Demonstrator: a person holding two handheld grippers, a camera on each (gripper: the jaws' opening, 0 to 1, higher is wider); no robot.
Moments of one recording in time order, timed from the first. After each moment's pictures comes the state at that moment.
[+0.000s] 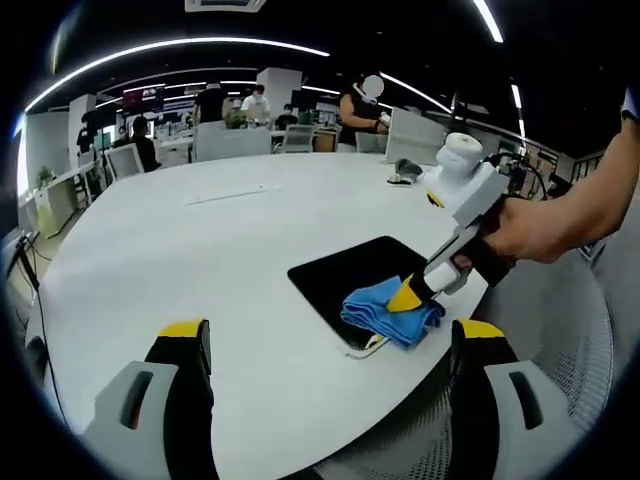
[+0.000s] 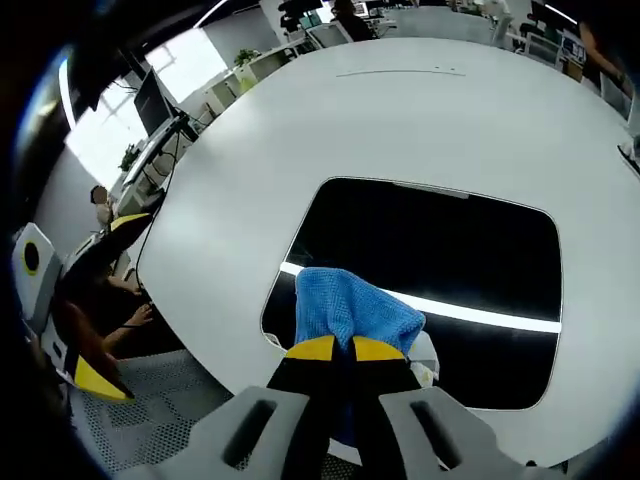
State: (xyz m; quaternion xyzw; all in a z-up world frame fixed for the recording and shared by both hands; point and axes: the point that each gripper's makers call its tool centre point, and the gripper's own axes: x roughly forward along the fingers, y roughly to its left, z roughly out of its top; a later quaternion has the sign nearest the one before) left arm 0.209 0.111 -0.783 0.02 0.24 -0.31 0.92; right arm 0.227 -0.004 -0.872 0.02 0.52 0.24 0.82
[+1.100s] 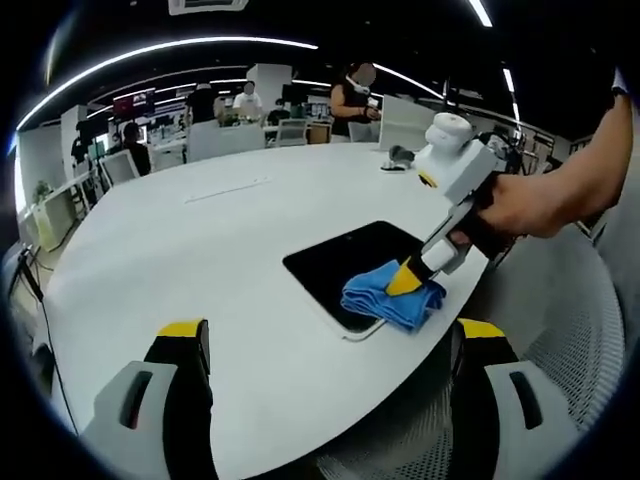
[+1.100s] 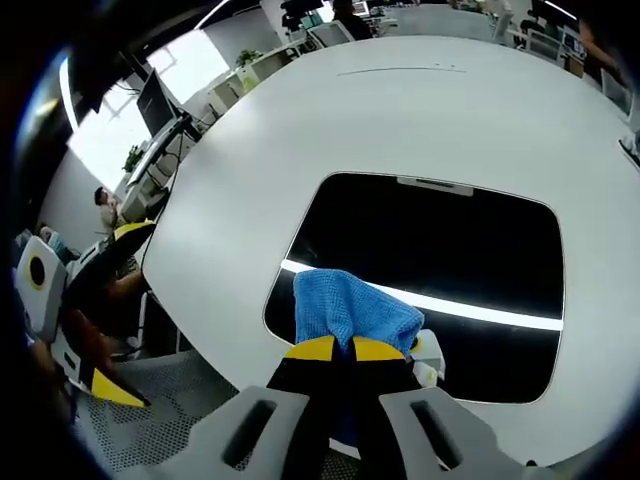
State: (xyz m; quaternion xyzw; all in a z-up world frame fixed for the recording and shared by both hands) left arm 0.198 0.113 -0.794 0.05 0.25 -0.31 0.92; right arm 0.224 -0.006 -0.872 0.03 0.52 0.25 0.81
